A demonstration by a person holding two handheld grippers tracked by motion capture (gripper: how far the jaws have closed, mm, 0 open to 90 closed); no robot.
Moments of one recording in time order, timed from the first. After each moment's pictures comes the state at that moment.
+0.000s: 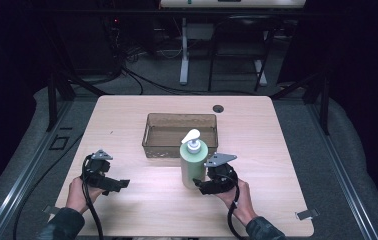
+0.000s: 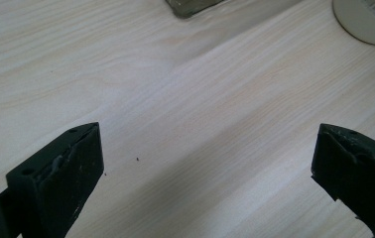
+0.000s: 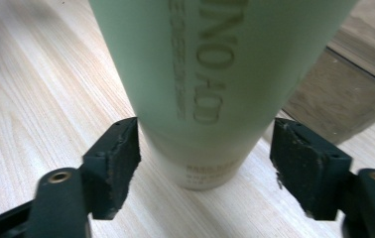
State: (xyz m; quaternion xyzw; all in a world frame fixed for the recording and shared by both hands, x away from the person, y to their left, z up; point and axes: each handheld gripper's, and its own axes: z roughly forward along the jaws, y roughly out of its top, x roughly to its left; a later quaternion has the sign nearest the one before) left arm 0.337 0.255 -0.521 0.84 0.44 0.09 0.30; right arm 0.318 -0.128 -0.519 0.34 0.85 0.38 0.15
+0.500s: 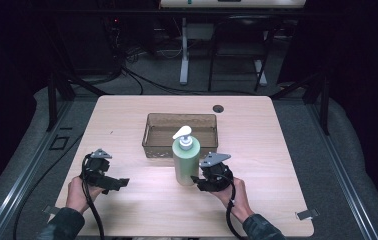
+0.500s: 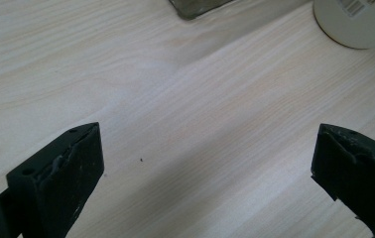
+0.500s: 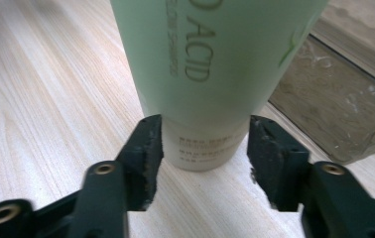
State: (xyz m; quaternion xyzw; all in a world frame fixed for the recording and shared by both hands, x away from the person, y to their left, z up) left arm 0.340 0.256 -0.521 0.84 0.45 0.09 0.30; right arm 0.324 -0.118 -0.523 0.32 0.86 0.37 0.15
